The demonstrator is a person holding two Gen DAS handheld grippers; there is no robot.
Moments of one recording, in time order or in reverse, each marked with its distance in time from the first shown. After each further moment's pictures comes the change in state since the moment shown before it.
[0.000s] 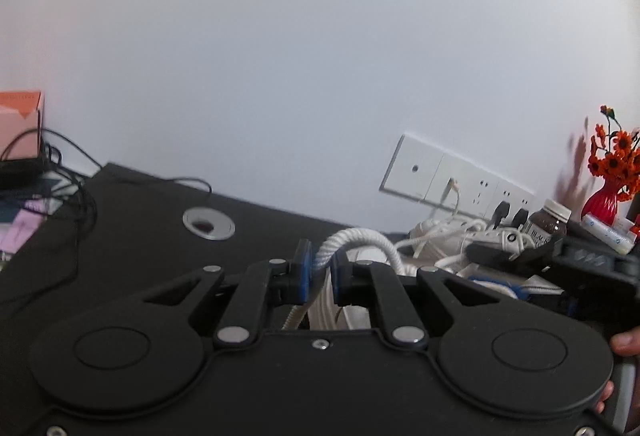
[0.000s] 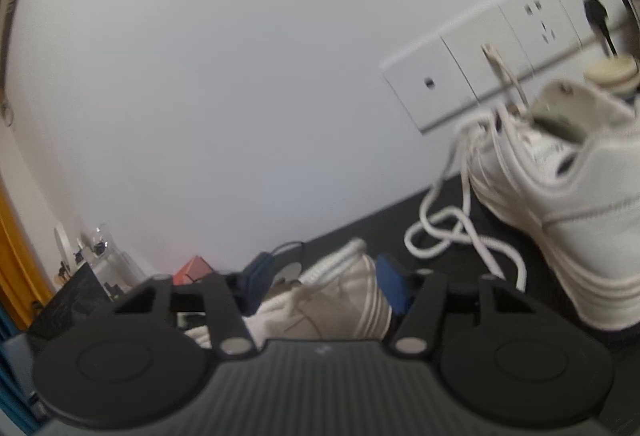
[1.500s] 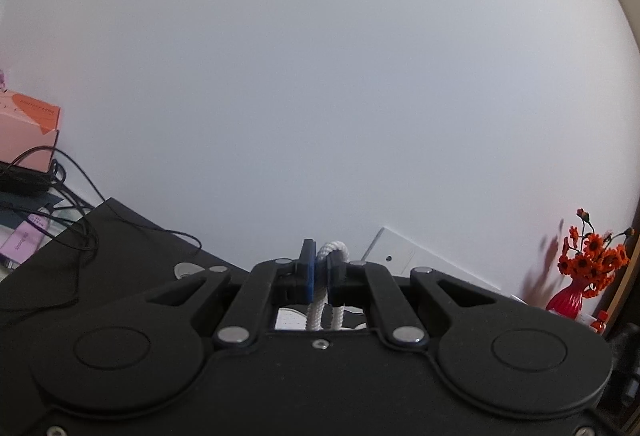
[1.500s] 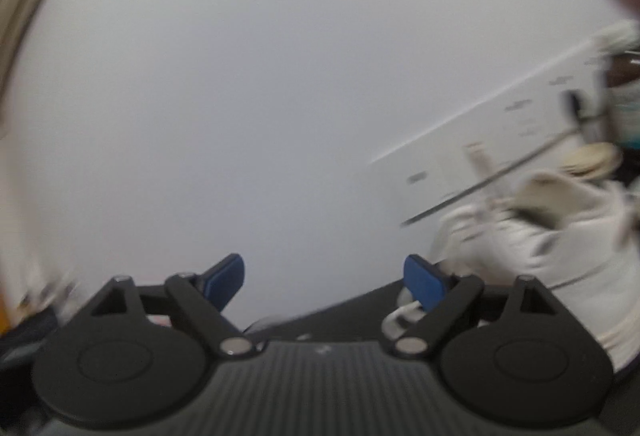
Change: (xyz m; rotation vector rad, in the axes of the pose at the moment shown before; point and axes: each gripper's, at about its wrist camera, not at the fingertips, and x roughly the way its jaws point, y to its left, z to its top) left arm -0.052 0.006 0.019 -0.185 -0.204 -0.063; right arm -0.015 0.032 -0.016 -0.179 -0.243 0.002
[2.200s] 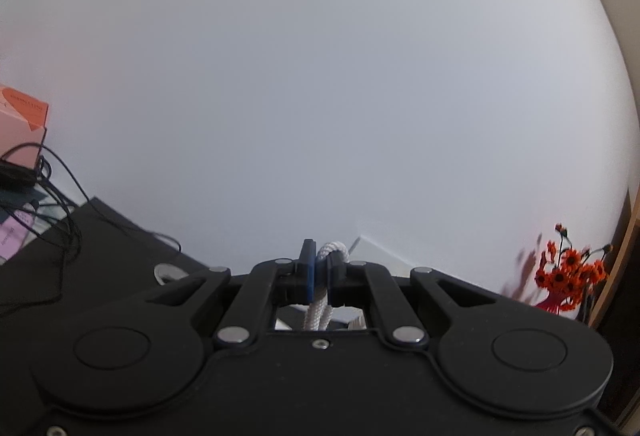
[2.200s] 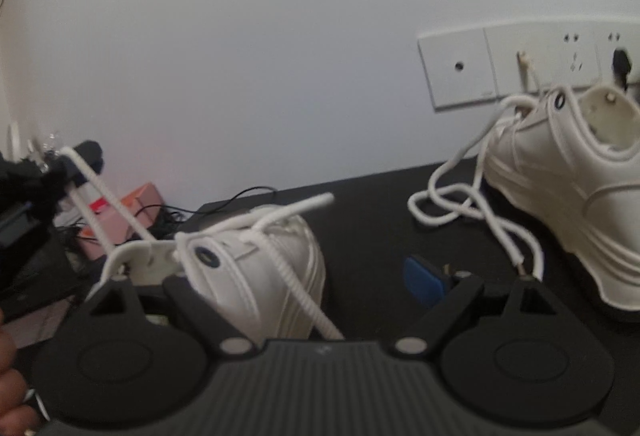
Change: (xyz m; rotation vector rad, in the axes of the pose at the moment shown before) left arm -0.009 -0.001 0.003 -0.036 -0.033 -0.066; right arm 0.066 0.019 -0.058 -0.134 0.291 -0.161
